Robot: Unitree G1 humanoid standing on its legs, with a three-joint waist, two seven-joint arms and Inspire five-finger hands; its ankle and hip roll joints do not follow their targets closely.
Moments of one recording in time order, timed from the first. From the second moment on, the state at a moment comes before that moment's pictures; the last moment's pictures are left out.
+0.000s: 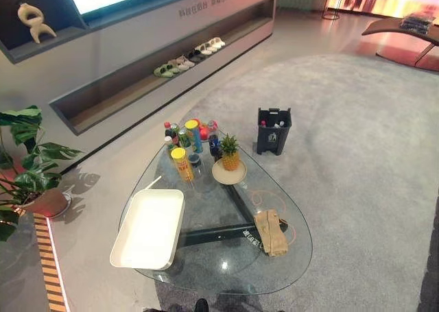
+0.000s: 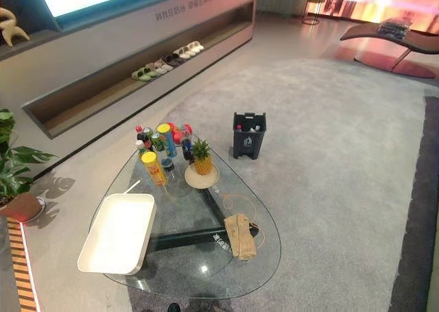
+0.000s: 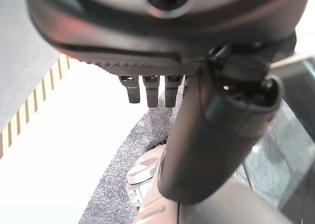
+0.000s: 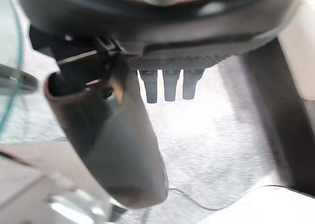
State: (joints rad) left arm -0.05 0.26 -0.20 1.29 0.00 0.10 -0.05; right arm -0.07 -0.31 0.27 1.37 -0.29 0.24 0.02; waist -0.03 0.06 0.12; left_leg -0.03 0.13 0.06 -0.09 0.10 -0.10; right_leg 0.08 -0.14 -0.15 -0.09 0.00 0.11
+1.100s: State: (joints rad) left arm -0.49 0.40 -0.18 1.20 -0.50 -0.05 0.09; right arm -0.54 -0.43 0.28 1.29 -0.15 0.26 -0.26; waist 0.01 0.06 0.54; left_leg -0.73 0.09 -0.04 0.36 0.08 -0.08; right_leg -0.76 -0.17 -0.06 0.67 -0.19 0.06
